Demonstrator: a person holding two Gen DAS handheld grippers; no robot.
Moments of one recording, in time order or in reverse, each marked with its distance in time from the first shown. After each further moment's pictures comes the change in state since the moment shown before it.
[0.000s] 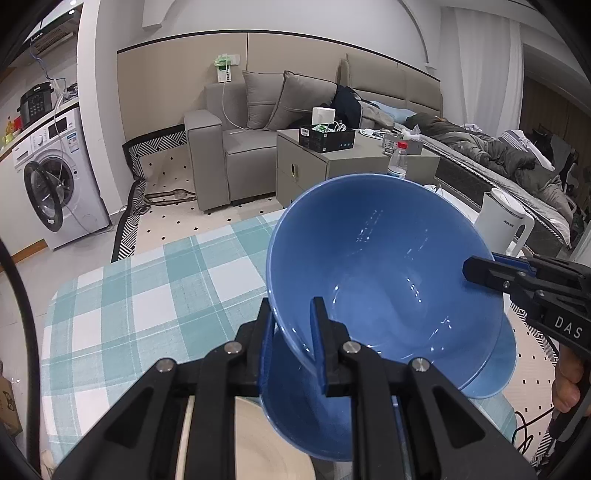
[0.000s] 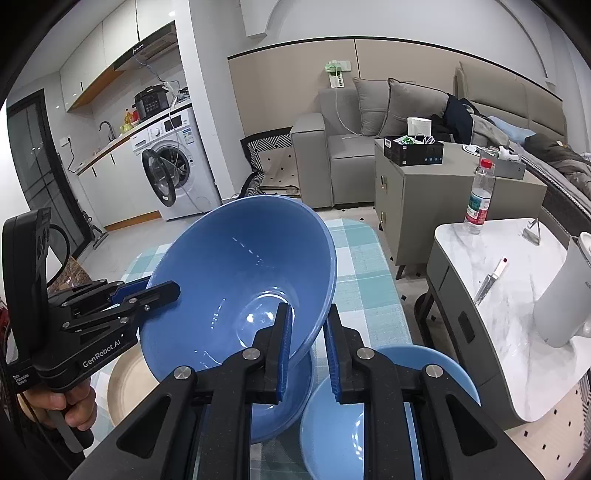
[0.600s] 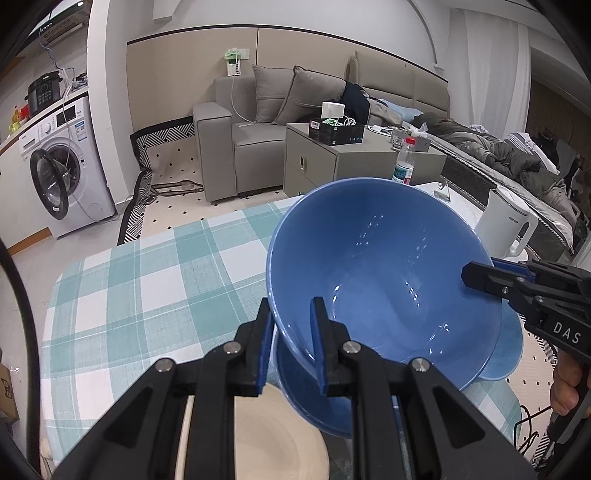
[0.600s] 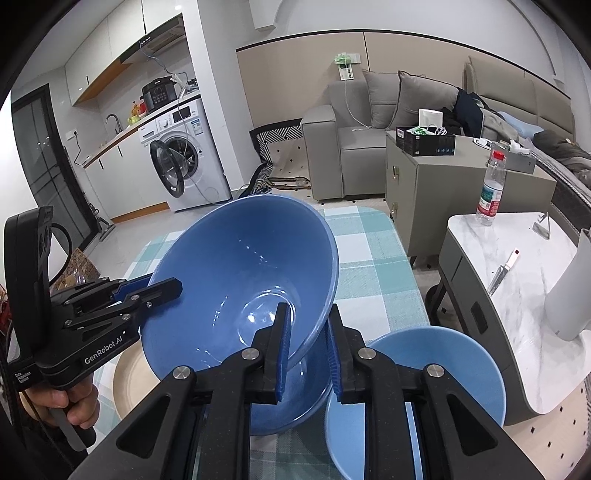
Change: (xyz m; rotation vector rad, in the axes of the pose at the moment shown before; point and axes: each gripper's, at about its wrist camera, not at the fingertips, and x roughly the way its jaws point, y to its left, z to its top) left arm -0.004 0.013 -0.021 -0.028 0.013 0.016; right arm 0.012 0.015 -0.017 -0.010 0.033 0.029
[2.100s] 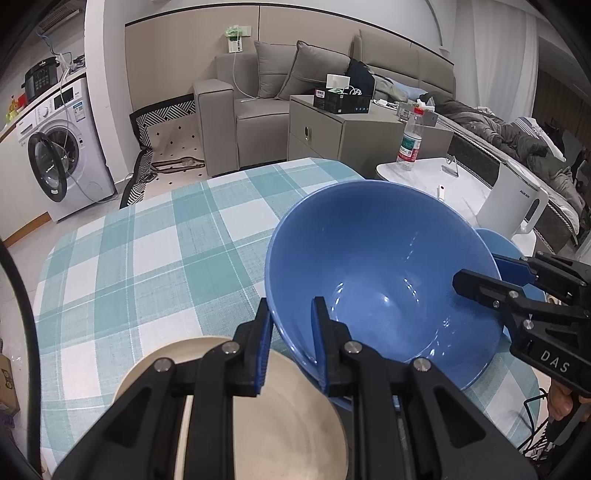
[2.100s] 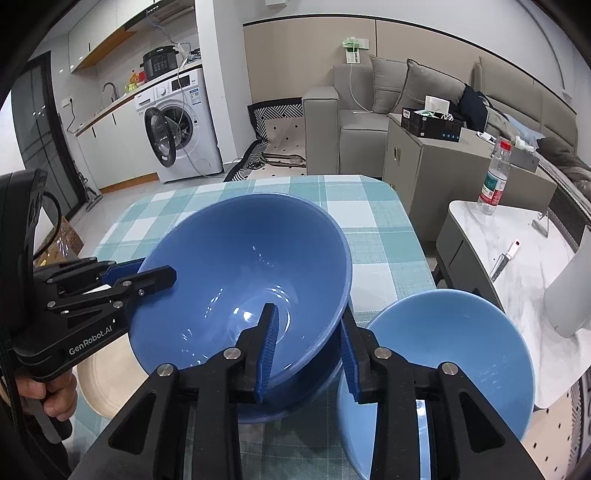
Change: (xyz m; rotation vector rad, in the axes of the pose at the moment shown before) left arm 0.034 0.008 -0.038 -0.001 0.082 0.009; right arm 0.042 0.020 -0.038 -0.085 0.065 -0.069
